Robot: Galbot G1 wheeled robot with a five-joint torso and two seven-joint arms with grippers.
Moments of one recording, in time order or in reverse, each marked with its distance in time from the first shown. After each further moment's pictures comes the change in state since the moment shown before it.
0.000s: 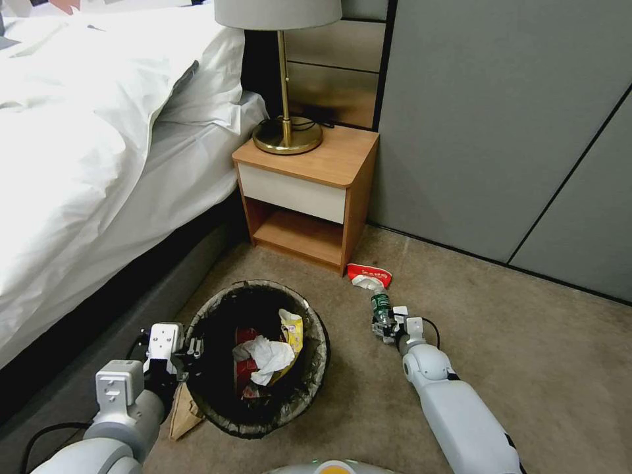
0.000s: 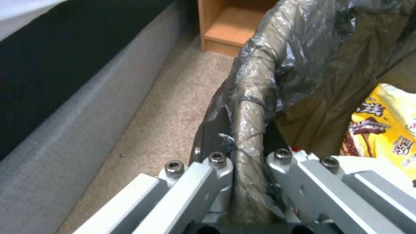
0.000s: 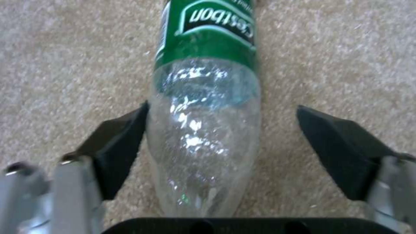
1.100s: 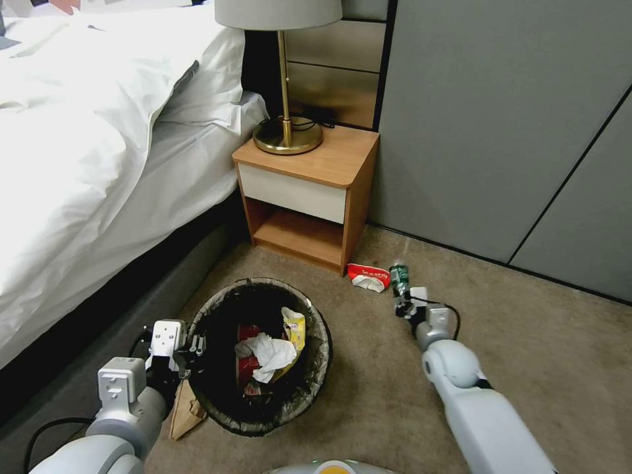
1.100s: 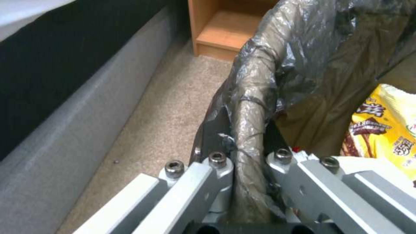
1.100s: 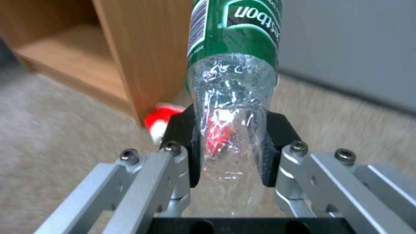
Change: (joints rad) left arm -0.010 0.023 0.017 0.000 -0.008 -0.003 0.003; right arm -0.279 -0.172 0.099 0.689 0.077 -0.017 0.019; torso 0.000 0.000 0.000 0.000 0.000
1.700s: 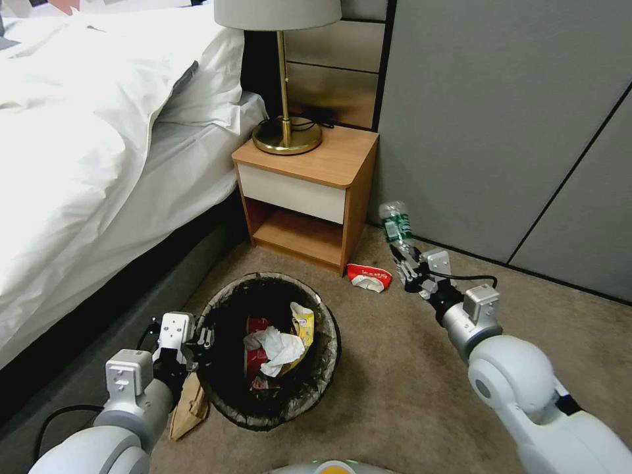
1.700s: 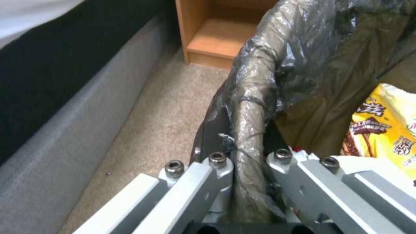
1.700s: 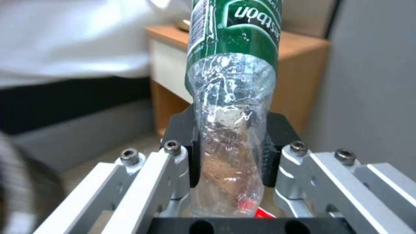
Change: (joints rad) left arm -0.023 0.029 0.022 0.000 -0.003 0.002 0.002; right arm -0.076 -0.270 -0.061 0.599 0.194 -0.164 0.027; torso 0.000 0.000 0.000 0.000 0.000
